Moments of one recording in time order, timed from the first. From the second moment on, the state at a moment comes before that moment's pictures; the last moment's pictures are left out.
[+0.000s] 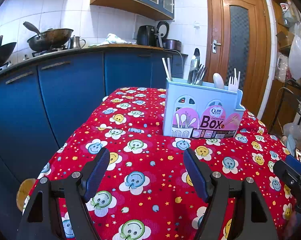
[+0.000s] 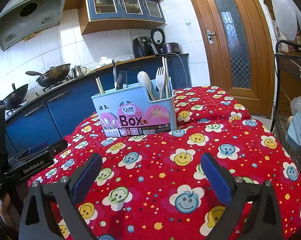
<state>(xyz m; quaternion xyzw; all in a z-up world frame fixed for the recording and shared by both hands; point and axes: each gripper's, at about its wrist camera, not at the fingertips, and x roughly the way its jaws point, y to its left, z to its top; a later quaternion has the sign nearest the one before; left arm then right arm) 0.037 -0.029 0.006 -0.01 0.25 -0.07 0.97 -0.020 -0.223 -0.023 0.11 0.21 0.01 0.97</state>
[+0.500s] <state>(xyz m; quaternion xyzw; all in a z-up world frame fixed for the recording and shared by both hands) 0.037 -0.029 0.006 -0.01 0.25 -0.07 0.97 -0.020 -0.223 -0.023 0.11 0.21 0.01 0.97</state>
